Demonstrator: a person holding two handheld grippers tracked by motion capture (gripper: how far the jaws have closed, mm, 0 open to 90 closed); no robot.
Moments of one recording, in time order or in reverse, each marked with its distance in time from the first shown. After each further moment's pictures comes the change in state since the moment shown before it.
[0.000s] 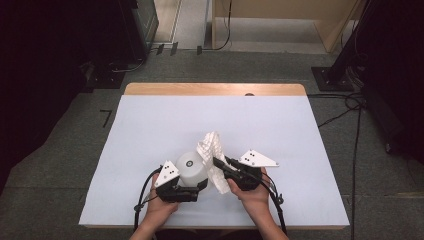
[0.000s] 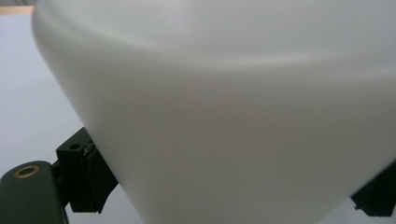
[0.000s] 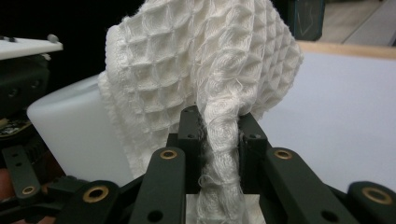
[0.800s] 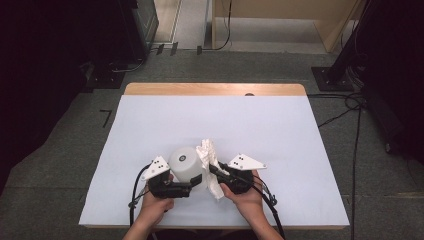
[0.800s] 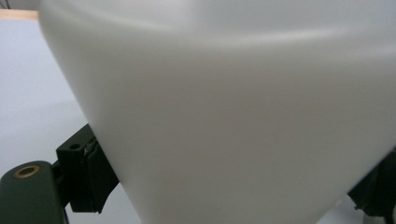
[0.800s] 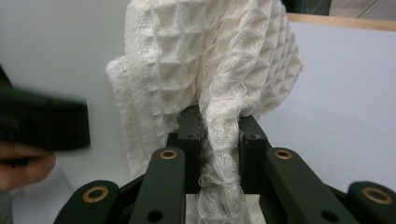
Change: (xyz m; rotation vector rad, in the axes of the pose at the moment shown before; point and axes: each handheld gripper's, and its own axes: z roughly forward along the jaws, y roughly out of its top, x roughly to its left) left arm 0.010 0.005 -0.007 -0.024 -0.039 -0.032; right arm 0.005 -0.017 0.020 0.092 -0.013 -0.029
